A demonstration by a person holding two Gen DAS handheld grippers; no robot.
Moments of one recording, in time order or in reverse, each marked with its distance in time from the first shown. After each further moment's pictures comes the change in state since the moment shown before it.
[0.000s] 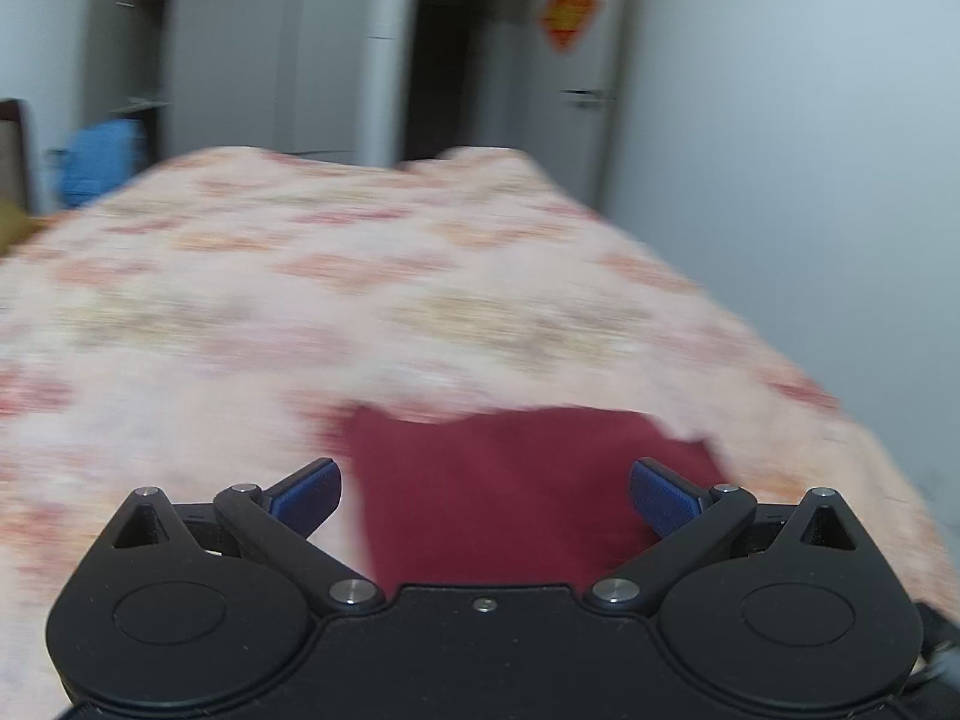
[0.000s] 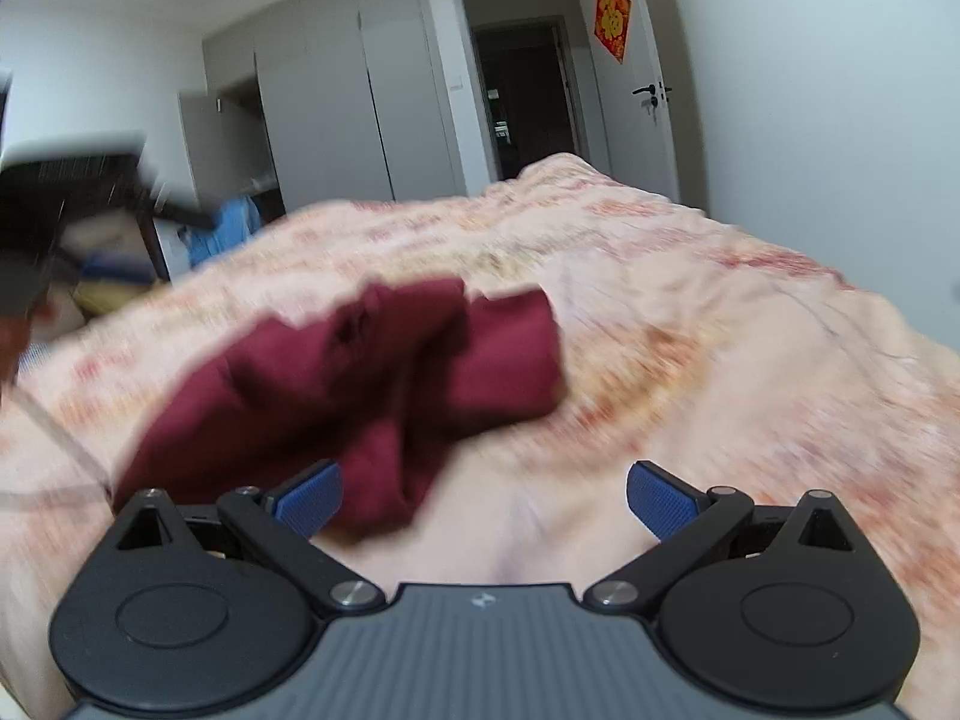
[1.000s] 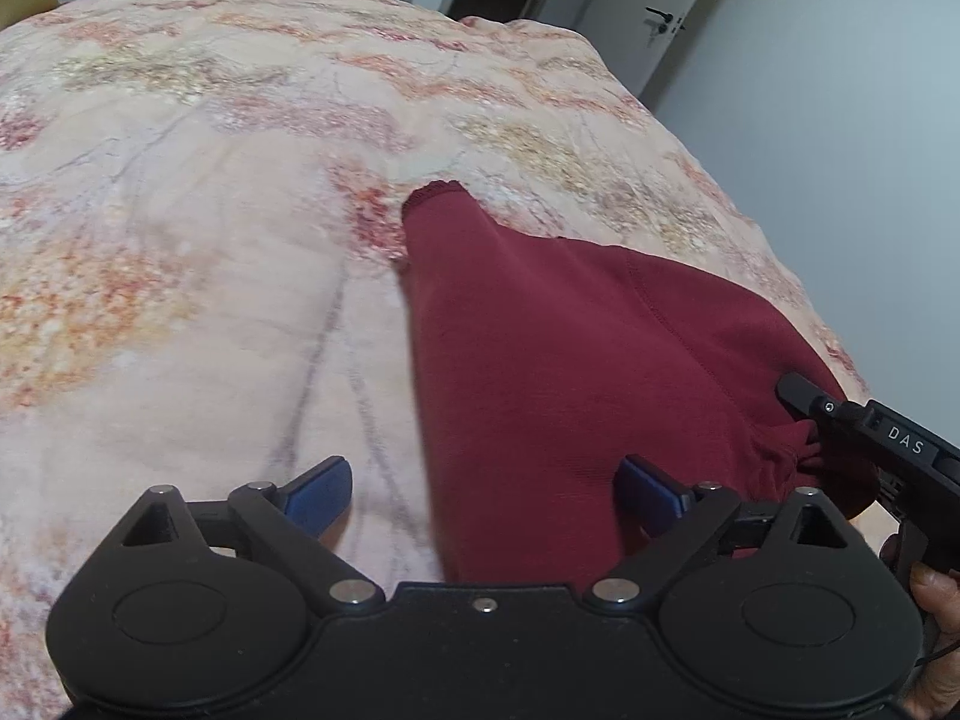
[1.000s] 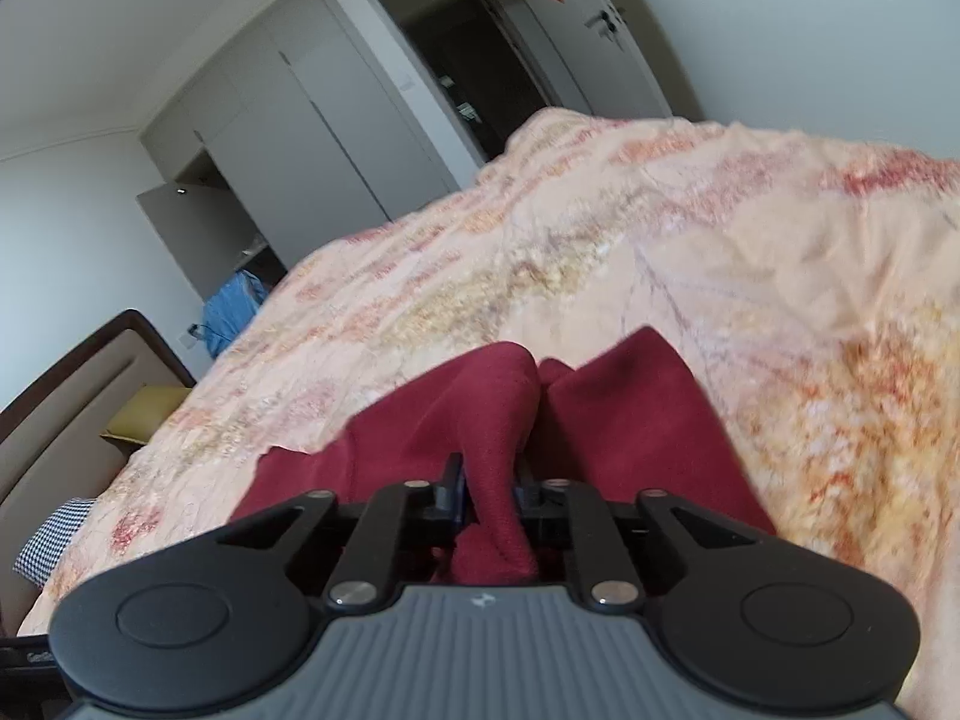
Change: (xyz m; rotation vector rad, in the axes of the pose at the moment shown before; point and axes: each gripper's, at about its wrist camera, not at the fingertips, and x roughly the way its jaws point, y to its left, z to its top) left arm 0.090 0.065 -0.066 -0.268 0.252 -0.156; right arm 0.129 -0.001 0.048 0.233 0.032 0.069
